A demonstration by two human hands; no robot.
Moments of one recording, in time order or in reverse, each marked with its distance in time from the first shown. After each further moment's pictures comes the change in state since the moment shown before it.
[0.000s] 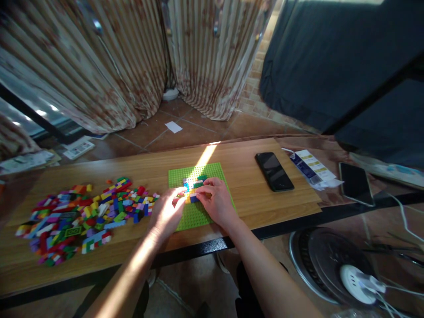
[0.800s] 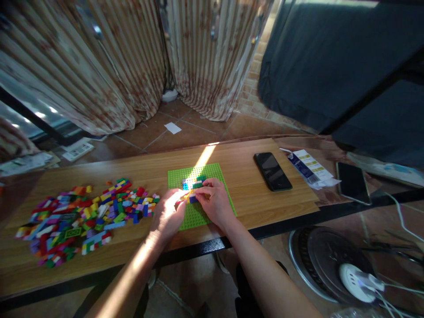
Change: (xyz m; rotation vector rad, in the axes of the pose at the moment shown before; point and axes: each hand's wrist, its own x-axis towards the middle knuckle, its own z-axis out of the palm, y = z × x) left_hand -0.007 -0.001 0.004 0.036 0.056 0.105; right_hand -0.001 0.001 0.006 0.037 0.042 0.057
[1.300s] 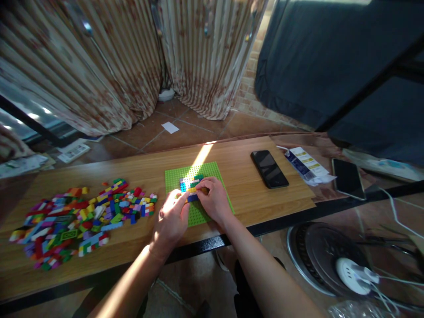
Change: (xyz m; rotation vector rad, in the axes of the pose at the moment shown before) left_hand -0.017 0.011 0.010 0.177 0.025 0.133; right_hand 0.006 0.001 -0.001 0.053 0.013 0.075
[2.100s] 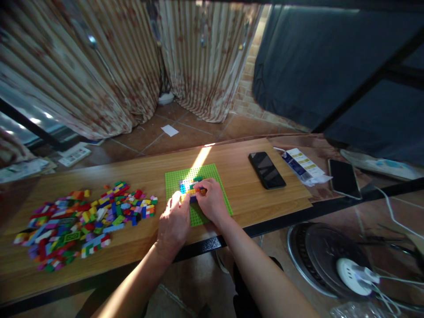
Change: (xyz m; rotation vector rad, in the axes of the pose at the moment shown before) left_hand 0.001 0.017 -0.001 0.415 -0.154 -0.052; right_hand 0.002 -0.005 0.007 -0.008 0.057 0.009
